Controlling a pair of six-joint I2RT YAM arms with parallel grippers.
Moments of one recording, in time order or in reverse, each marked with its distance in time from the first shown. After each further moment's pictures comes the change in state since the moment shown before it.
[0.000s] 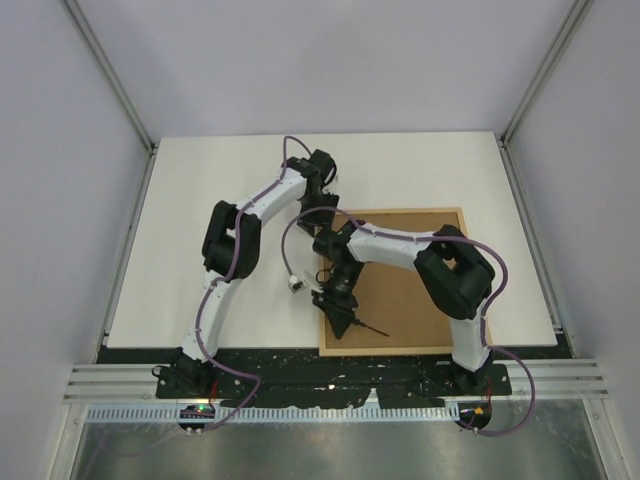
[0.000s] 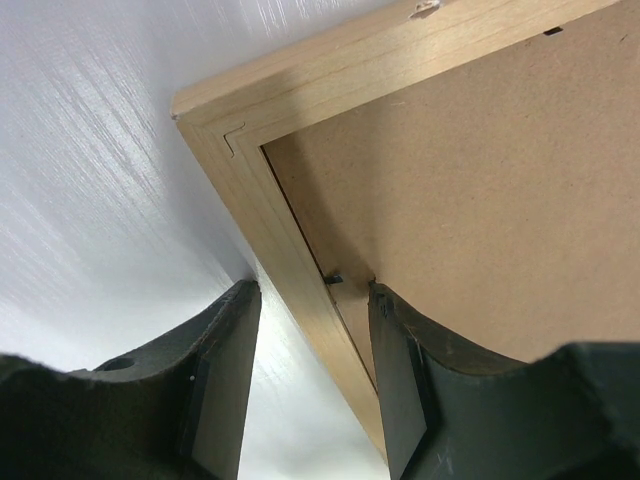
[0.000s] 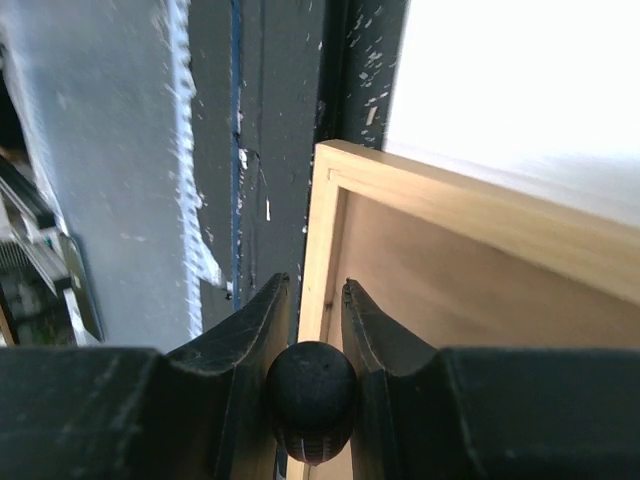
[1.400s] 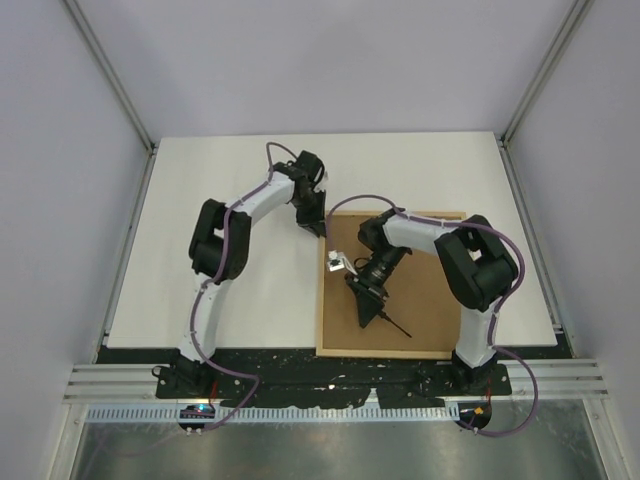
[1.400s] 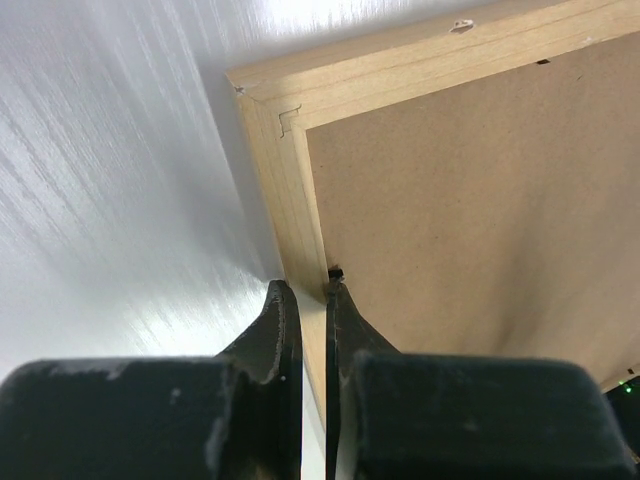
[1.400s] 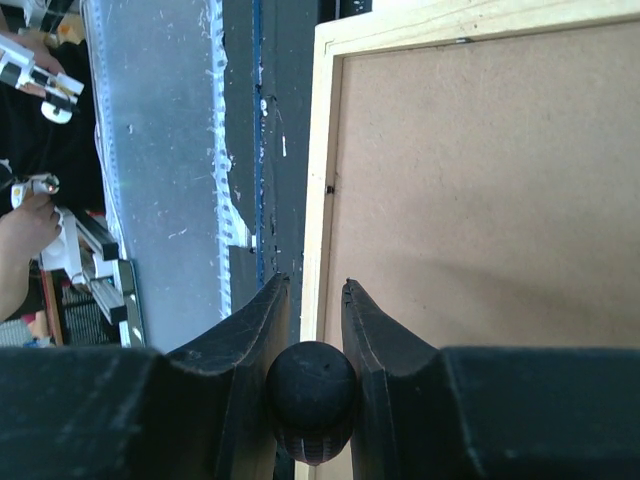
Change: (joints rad) left arm 0.041 -0.085 -0.172 0.177 0.119 -0.118; right arm -0.341 -0.072 -0.118 -0.156 -0.167 -0.228
